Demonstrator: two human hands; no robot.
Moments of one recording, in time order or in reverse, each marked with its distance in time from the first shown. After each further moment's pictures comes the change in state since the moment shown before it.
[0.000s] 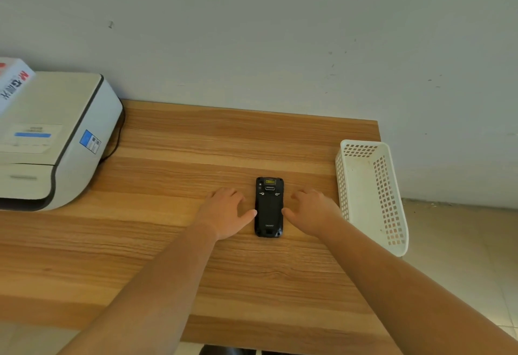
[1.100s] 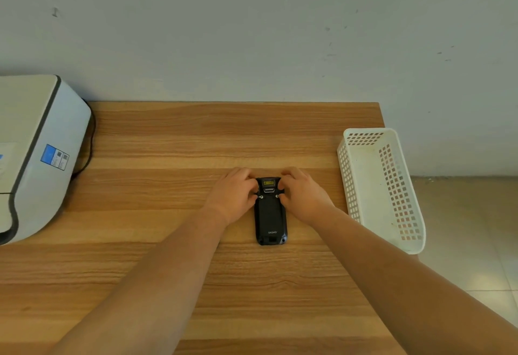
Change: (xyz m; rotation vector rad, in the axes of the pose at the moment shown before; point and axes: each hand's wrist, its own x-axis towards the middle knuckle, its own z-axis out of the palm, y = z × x) left_hand 0.068 0.002 -0.005 0.023 0.151 0.286; right_hand 0.063 0.003 0.025 0.157 0.206 -0.128
